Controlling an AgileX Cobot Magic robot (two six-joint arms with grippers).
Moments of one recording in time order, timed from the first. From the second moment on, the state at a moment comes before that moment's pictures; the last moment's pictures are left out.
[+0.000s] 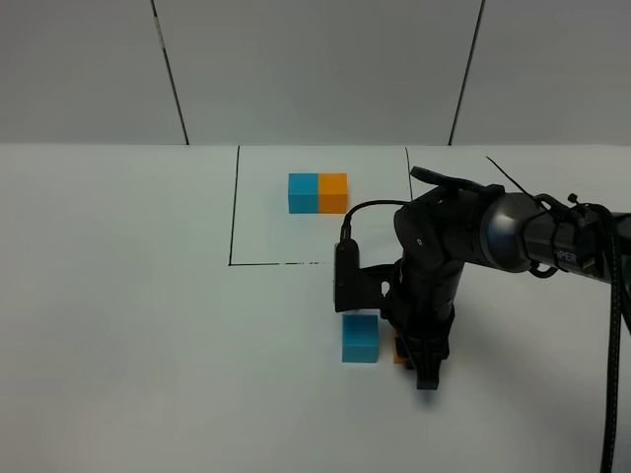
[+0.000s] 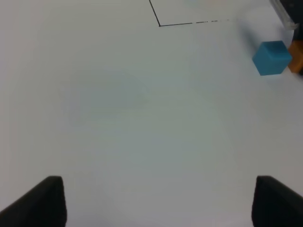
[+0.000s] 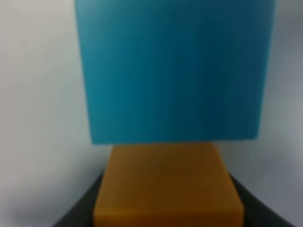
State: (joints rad) left arm -0.01 0.05 -0.51 -0.23 1.08 0.16; right arm 0.53 2.16 -1.42 -0.05 0.83 -1.09
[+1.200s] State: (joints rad) left arm -0.01 0.05 -0.51 -0.23 1.08 0.16; right arm 0.53 2.19 -1.48 0.00 0.87 -1.09
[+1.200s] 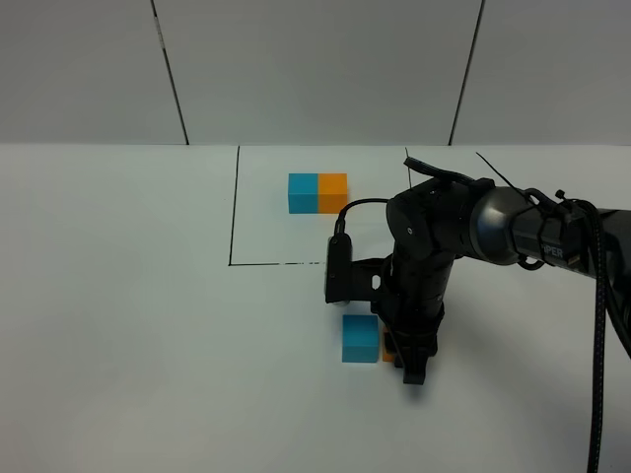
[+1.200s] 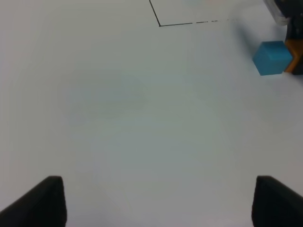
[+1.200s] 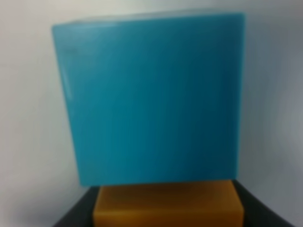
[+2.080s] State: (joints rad) left arm -0.01 0.05 -0.51 -0.23 1.08 0.16; right arm 0.55 2.19 -1.48 0.00 0.87 -1.12
